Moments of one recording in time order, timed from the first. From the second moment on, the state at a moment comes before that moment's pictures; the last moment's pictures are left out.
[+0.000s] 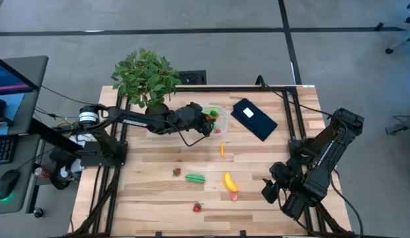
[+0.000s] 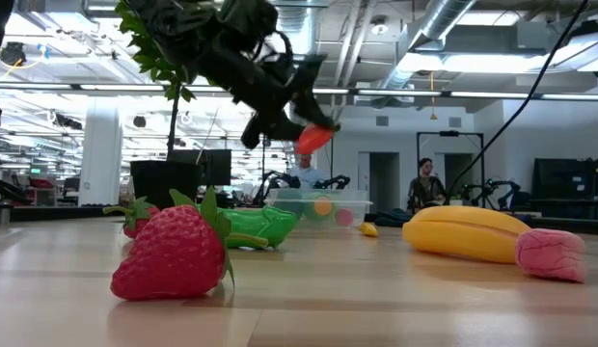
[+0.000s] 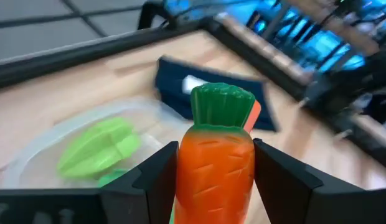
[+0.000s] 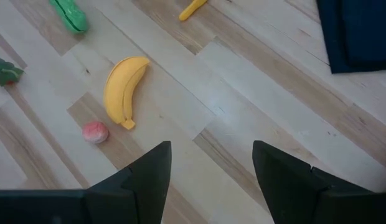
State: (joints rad) left arm 0.18 1.70 0.95 0.35 -0.25 -0.54; right arm 0.98 1.49 1.14 -1.28 0.58 1.77
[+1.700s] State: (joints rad) left arm 0.28 1.73 0.95 0.31 0.10 -0.48; right arm 0.98 1.49 1.14 -1.26 0.62 1.75
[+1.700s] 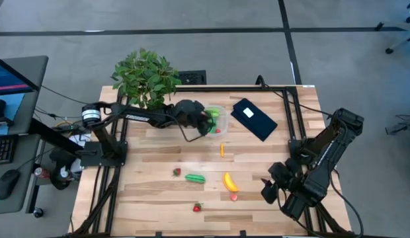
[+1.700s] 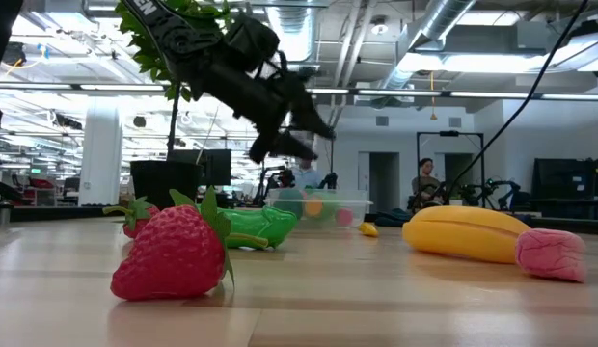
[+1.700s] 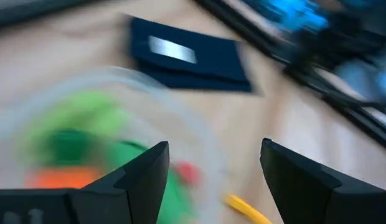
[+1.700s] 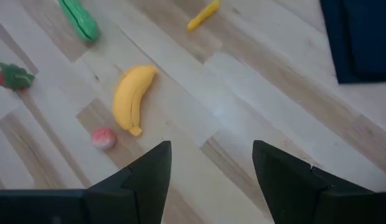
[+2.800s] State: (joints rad) left arm 0.00 1.26 0.75 -0.40 0.22 -0.27; right arm 0.72 1.49 0.89 -0.47 0.45 1.25
